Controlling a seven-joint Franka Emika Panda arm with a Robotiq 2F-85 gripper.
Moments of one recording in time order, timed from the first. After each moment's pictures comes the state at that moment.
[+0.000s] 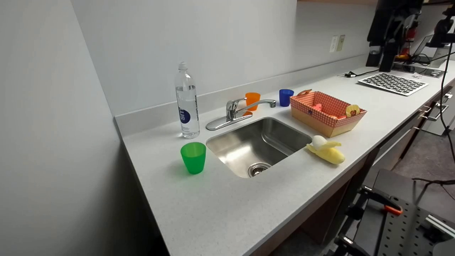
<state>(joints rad) -0.12 -0.67 -0.29 -2.48 0.05 1.66 -0.15</state>
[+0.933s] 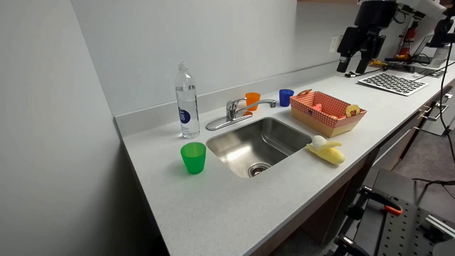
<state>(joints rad) -0.20 -0.51 -0.29 -2.48 0.01 1.99 -0.13</state>
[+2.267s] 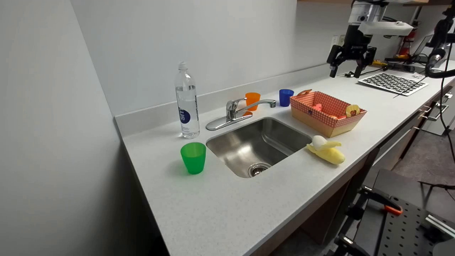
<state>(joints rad) -0.33 -0.09 -0.35 -2.22 0.01 2.15 0.03</state>
